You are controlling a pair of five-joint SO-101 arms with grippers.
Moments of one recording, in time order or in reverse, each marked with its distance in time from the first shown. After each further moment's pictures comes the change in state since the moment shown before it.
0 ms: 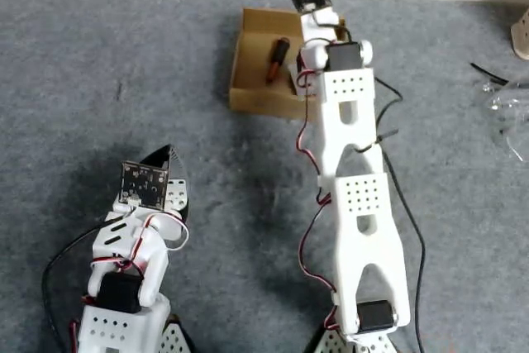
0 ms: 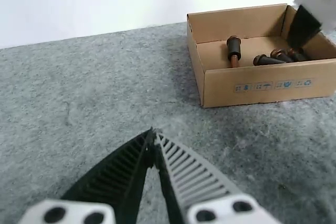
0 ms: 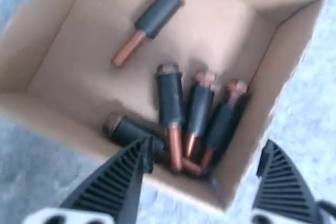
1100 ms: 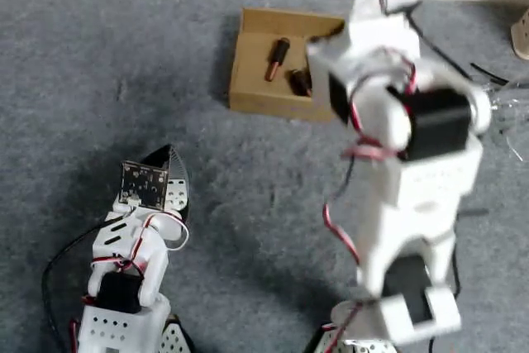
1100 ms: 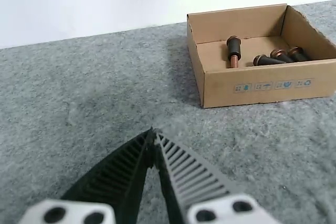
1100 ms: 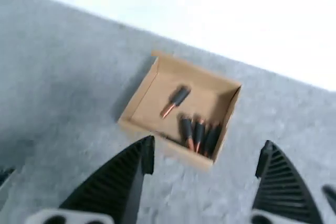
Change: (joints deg) left arm 0.0 0.0 0.0 0.0 0.0; right arm -6.4 -72.1 41.9 4.2 -6.6
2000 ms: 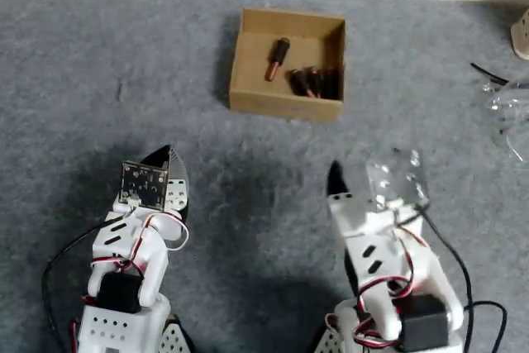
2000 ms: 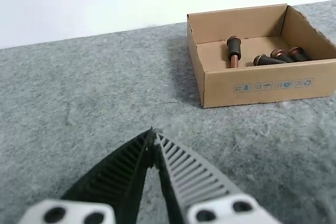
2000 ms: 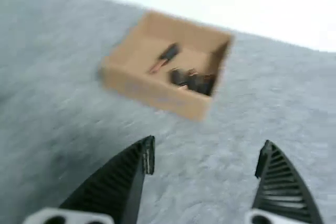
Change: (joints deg) left arm 0.0 0.0 0.0 0.0 0.0; right arm 7.6 -84.8 111.4 -38.8 -0.2
